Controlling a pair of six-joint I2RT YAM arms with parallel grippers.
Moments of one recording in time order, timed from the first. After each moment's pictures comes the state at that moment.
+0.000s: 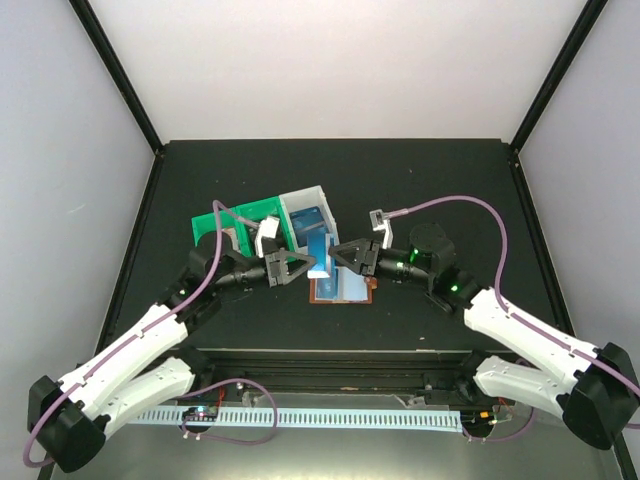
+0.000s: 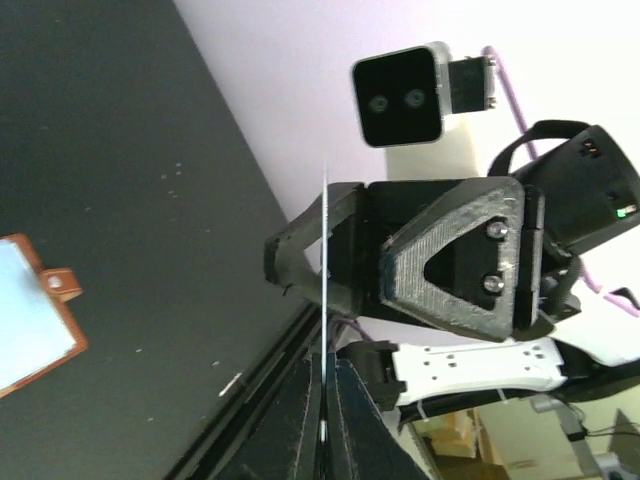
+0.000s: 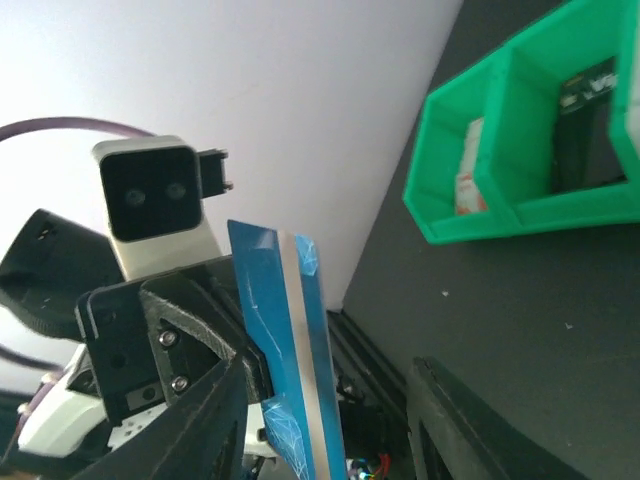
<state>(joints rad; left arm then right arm) -0.61 0.83 0.61 0.06 0.66 -0.93 0.74 1.03 0.68 0.20 -0.53 1.05</state>
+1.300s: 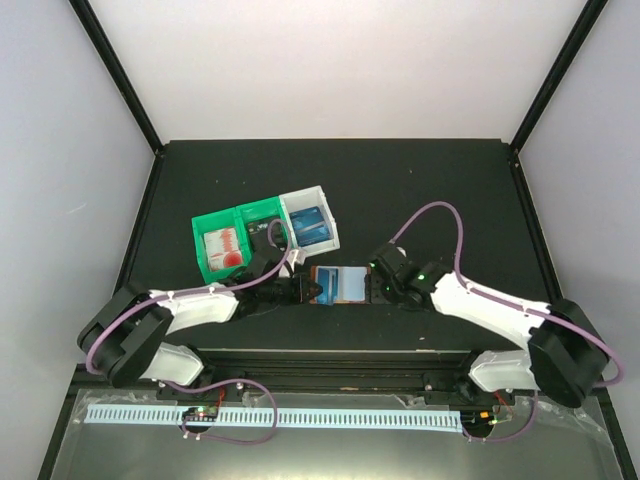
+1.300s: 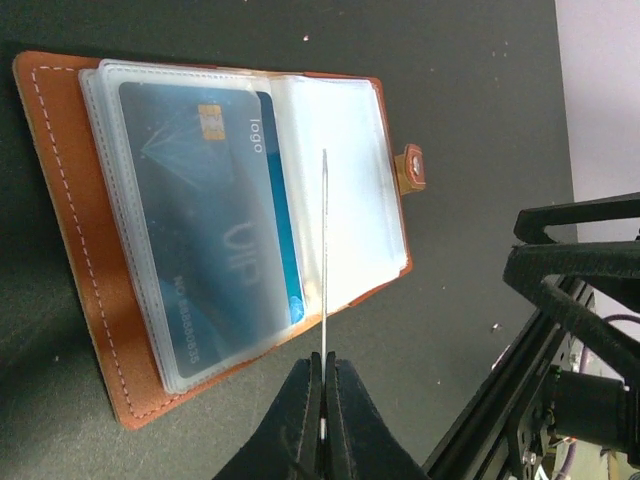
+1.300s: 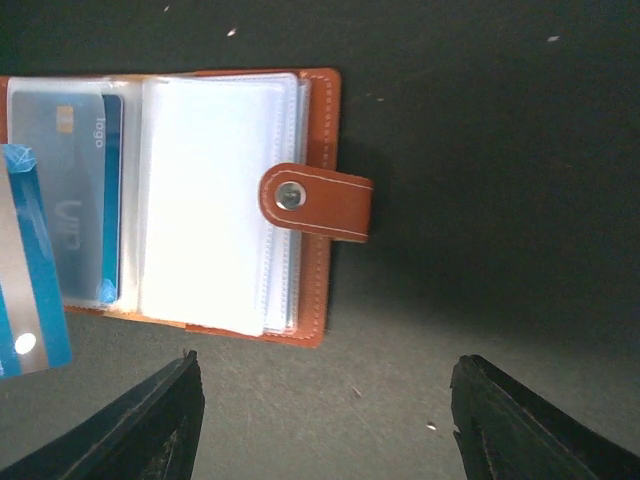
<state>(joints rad) -0.67 1.37 0.46 0.21 0.43 -0.81 0.80 1.26 0.72 -0.57 0.11 0.76</state>
